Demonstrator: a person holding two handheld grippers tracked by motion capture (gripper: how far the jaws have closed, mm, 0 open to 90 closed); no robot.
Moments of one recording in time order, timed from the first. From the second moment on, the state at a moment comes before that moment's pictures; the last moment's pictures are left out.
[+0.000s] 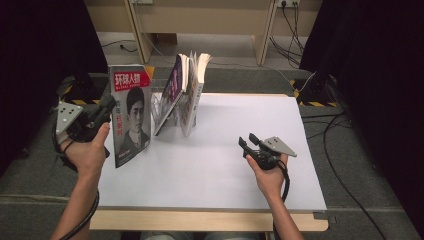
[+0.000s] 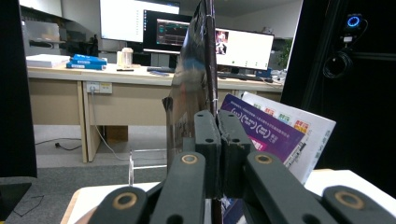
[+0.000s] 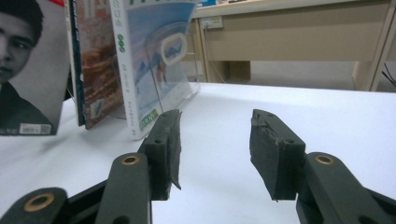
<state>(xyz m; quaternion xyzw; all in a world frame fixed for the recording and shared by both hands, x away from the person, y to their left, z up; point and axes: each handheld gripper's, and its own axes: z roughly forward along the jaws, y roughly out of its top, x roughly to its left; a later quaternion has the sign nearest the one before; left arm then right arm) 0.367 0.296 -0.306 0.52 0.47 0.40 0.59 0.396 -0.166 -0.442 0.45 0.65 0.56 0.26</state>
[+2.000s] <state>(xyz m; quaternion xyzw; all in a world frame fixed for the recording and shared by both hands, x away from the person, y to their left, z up) 0.483 0.314 -0.330 0.49 0.52 0.38 0.58 0.396 -0.168 -0.460 0.45 0.66 0.54 0.25</state>
